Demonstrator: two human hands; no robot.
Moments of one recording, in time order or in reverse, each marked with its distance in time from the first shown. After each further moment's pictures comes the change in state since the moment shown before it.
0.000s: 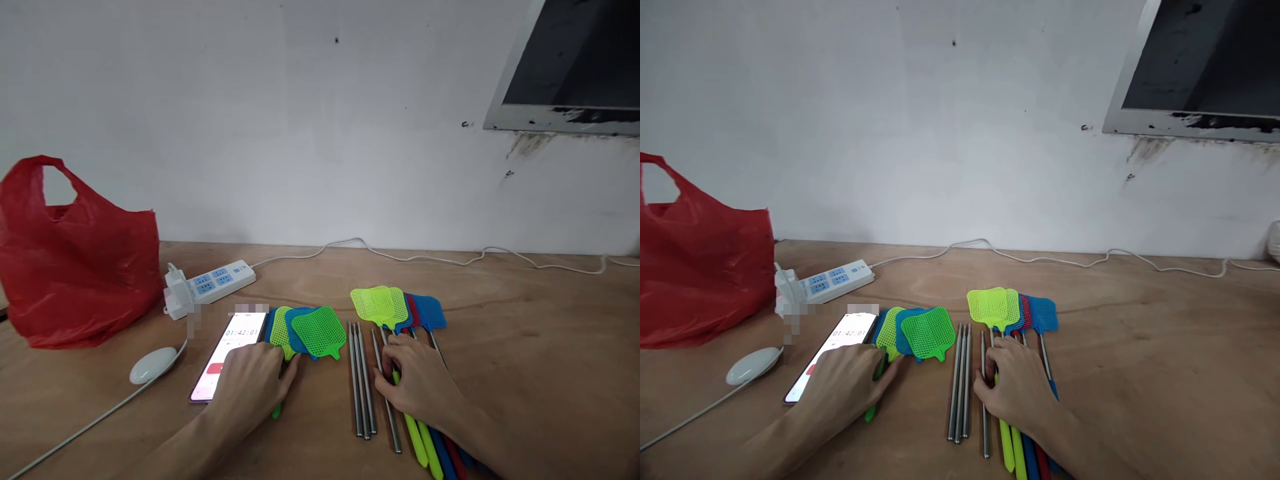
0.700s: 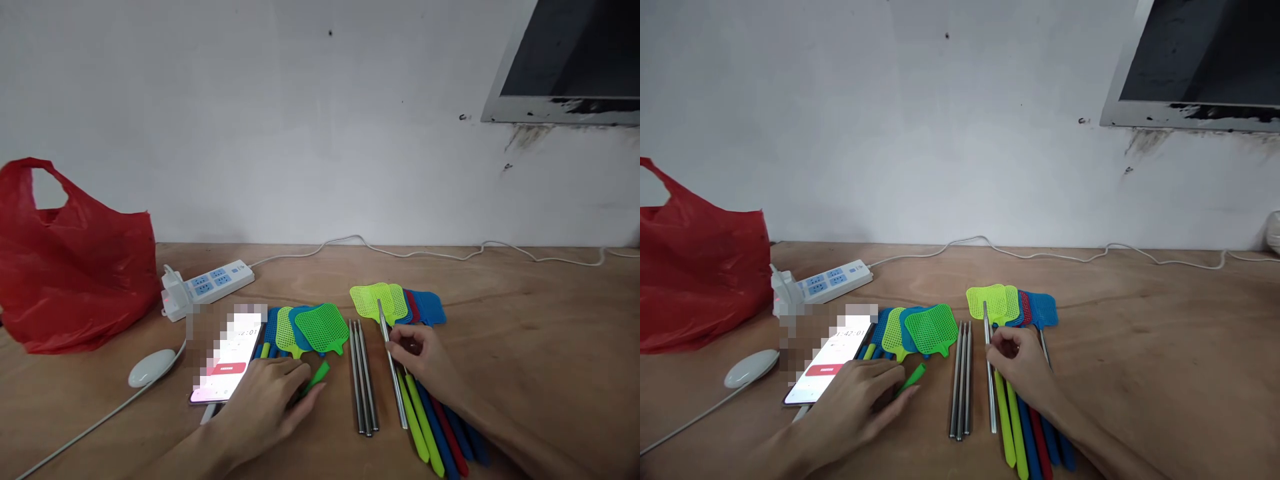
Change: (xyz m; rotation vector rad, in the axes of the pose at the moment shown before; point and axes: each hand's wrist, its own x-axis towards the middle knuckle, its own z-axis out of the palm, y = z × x) left_hand -0.010 0.006 0.002 -0.435 0.209 0.512; right_hand 0.011 0.009 -0.006 0.859 0.056 0.334
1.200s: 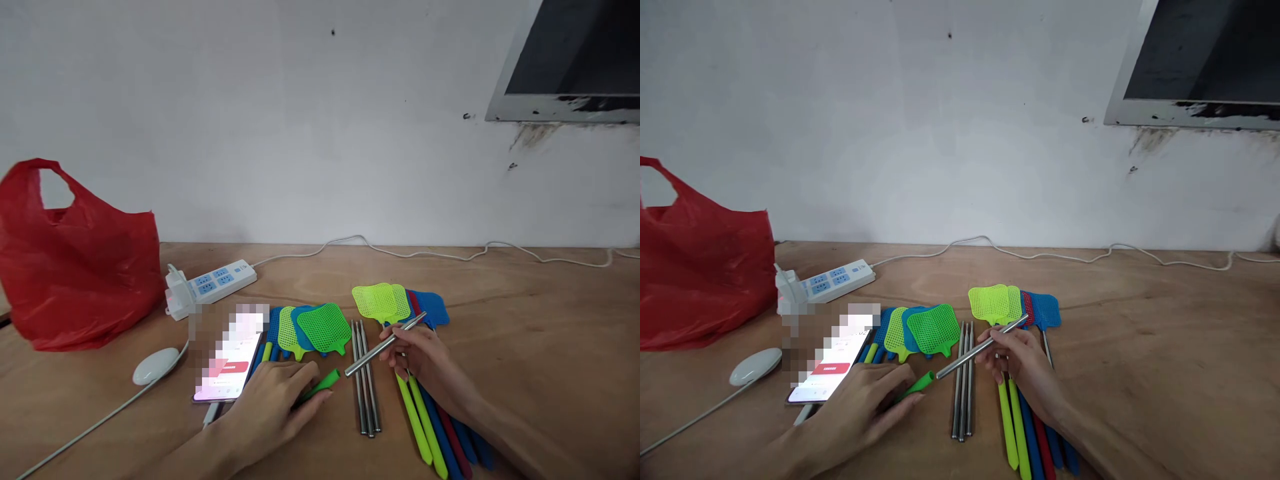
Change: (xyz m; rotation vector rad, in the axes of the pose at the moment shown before) left_hand 0.000 0.003 0.000 -0.165 -0.057 -0.037; right_hand -0.004 -0.019 0.001 0.709 -0.167 0.317
